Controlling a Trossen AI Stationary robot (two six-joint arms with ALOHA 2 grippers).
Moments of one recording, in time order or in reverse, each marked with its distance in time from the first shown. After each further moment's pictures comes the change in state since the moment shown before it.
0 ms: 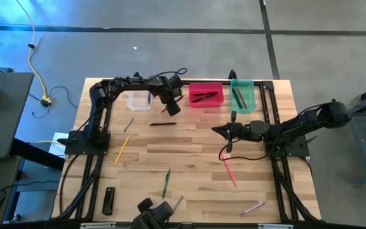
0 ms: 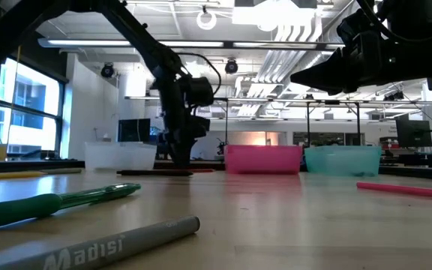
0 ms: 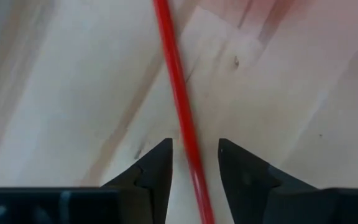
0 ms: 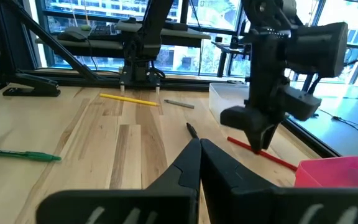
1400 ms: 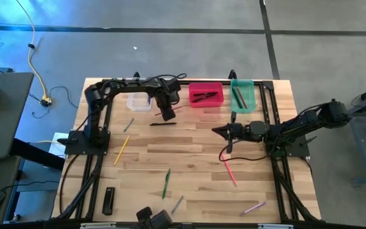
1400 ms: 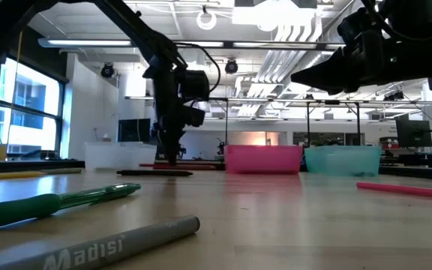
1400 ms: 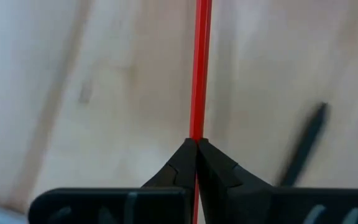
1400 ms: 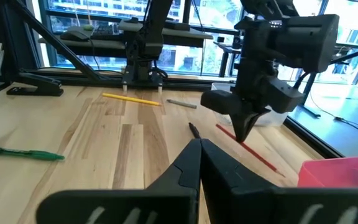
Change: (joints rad) left arm -0.036 -0.072 -0.033 -0.145 0.077 0.071; right arm 0.013 0.000 0.000 -0.001 0.000 -0.001
